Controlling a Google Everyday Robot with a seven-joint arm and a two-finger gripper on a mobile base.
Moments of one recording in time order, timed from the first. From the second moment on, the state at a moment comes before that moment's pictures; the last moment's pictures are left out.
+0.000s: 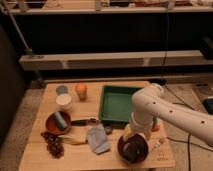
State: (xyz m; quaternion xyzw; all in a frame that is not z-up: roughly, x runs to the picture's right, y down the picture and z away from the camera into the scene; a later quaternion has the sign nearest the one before) arm 0.148 0.235 0.686 -0.28 -0.32 -0.63 0.65
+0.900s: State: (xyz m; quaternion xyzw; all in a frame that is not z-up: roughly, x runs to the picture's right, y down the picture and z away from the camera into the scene) arm 0.145 0.276 0.697 -0.29 -0.32 -0.60 0.68
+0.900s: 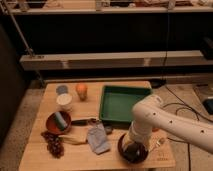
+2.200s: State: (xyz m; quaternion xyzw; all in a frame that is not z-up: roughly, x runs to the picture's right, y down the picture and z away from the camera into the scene) arm 0.133 0.304 0.726 -0.30 -0.34 -0.58 0.68
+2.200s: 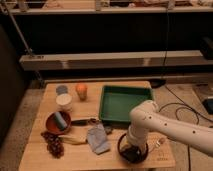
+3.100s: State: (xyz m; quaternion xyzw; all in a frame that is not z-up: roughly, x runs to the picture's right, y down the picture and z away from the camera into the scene) arm 0.131 0.309 0.740 -0.31 -0.37 -0.57 0.66
